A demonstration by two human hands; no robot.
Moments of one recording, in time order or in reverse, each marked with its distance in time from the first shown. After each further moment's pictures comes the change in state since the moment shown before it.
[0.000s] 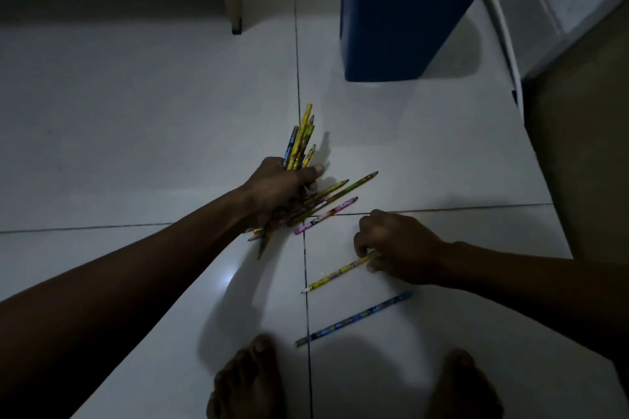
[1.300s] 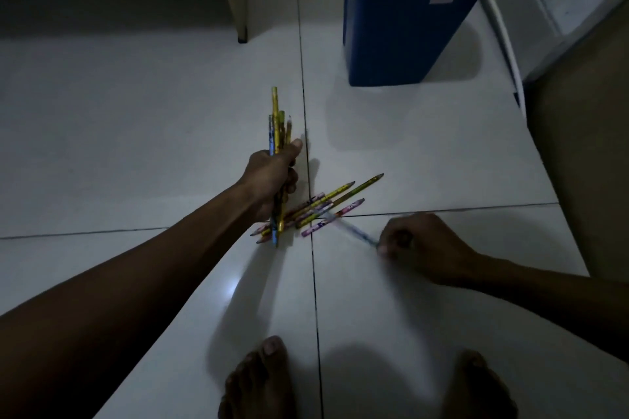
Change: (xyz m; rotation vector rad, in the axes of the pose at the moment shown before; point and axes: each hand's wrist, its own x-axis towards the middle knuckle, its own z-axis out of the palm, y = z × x) left_hand 0.005 0.003 -0.013 -0.273 0.171 -0.034; right_hand -0.026 0.002 0.000 0.548 0.280 0.221
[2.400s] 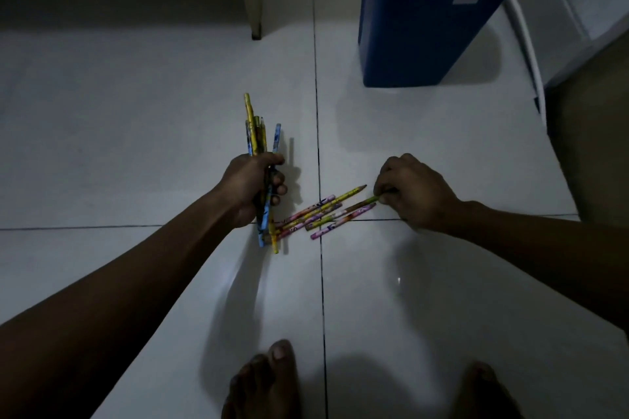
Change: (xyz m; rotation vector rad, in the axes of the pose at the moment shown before) left_hand 0.002 -0.004 -0.039 -0.086 -0.027 -0.074; right_hand 0.083 0.006 -0.016 -0.406 0.132 -0.086
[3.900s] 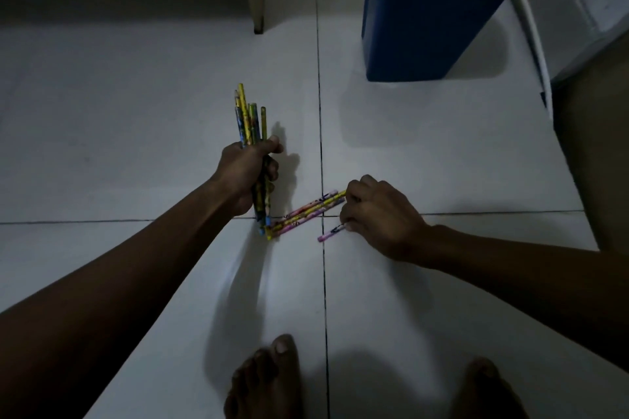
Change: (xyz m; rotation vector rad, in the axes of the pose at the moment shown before) left_hand 0.001 0.006 -0.005 0.054 0.121 0.125; right_hand -0.014 -0.047 0.033 -0.165 -0.030 -0.298
